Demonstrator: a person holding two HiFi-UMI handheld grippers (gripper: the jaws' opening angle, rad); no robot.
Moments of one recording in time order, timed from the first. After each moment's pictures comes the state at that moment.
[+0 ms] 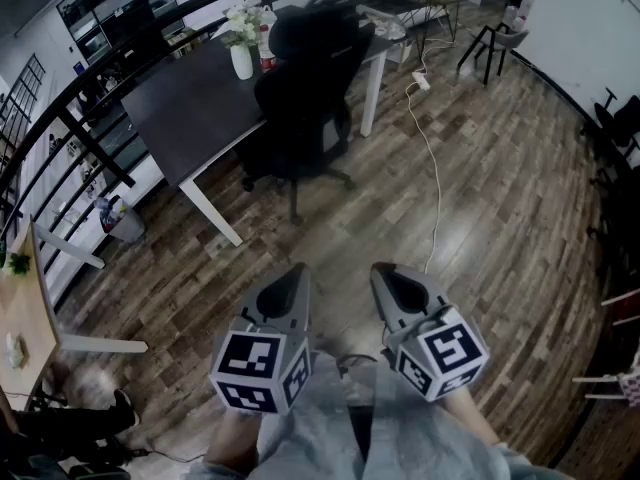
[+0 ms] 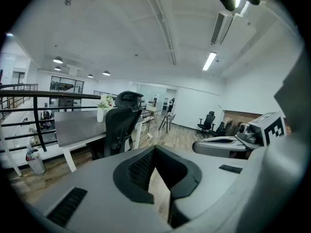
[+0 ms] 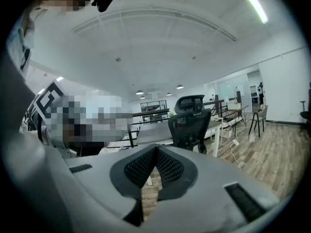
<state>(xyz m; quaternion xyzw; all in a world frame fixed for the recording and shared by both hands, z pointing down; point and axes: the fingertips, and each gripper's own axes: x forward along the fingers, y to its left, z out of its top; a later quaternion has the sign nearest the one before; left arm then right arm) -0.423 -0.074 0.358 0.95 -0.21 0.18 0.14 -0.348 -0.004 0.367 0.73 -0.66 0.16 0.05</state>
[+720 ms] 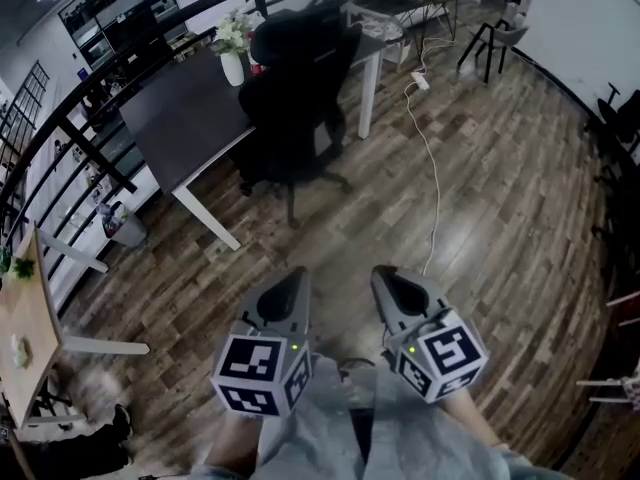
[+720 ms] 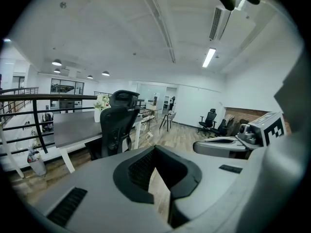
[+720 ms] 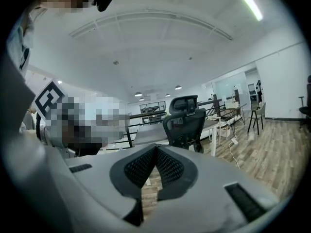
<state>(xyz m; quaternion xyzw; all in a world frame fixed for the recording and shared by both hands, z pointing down) -0.382 -0.047 0.354 0.95 -0.22 0.19 0.13 -0.303 0.023 0.368 0.73 -0.66 0.17 0.03</state>
